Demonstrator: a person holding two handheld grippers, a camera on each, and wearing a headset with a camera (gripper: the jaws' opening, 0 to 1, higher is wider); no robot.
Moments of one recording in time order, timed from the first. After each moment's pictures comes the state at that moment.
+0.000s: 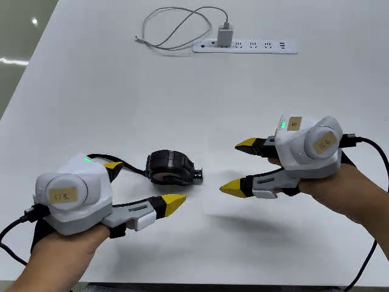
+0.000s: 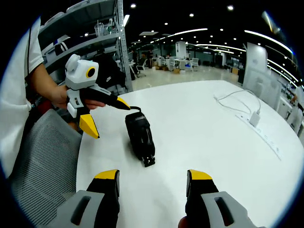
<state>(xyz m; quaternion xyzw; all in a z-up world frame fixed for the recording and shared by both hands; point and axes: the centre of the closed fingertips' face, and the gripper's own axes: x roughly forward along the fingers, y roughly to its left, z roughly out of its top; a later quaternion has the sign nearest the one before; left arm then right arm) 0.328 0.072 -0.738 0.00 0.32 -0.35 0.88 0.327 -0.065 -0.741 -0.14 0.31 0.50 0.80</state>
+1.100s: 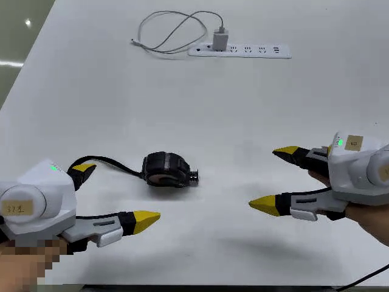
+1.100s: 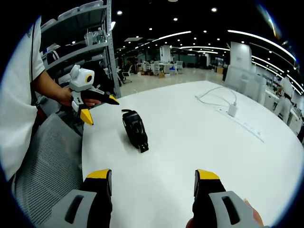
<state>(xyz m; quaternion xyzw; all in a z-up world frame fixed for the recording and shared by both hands) 0.319 0.105 -0.728 0.05 0.31 -0.38 0.87 0.295 -0.118 -0.716 -0.11 0.30 0.44 0.84</state>
